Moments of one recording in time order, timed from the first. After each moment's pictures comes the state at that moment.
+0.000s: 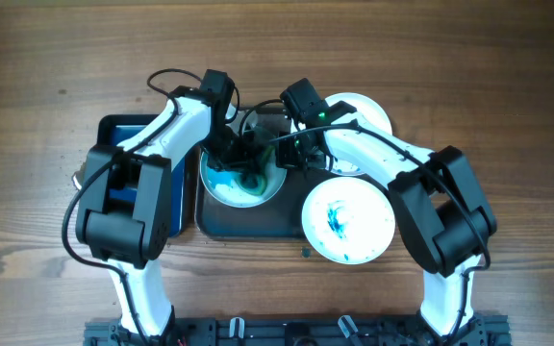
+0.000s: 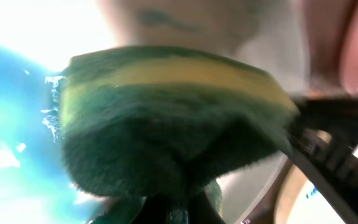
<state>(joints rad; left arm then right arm) -0.27 2.04 1.35 -0.89 0.47 -0.17 0.55 2.06 1.38 -0.63 -0.28 0.59</state>
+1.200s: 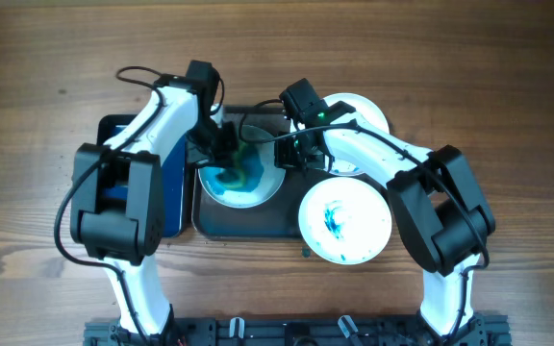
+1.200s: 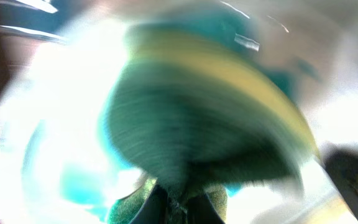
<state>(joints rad) -0.22 2.05 1.43 -1.02 0.29 -0.37 0.55 2.07 1.38 -0.62 -0.29 0.60</state>
